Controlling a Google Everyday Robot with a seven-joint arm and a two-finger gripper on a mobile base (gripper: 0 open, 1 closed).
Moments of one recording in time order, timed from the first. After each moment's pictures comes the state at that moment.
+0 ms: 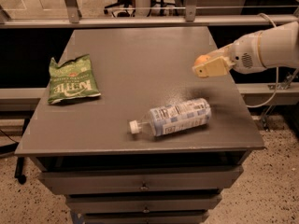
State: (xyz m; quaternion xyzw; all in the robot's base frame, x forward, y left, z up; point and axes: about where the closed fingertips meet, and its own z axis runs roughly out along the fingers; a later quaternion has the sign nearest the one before) arm 0.597 -0.170 0.904 -0.37 0.80 0.19 0.43
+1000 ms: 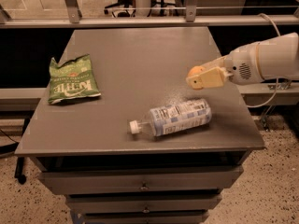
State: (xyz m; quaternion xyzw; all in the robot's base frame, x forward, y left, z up) arm 0.558 -0.149 0.897 -0.36 0.81 0.24 0.40
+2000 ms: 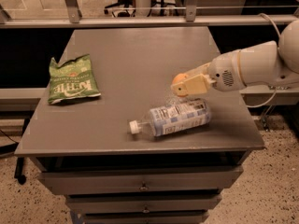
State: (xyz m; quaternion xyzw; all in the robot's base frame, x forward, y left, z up) arm 0.547 -0.106 0.882 -0.38 0.79 0.28 0.39
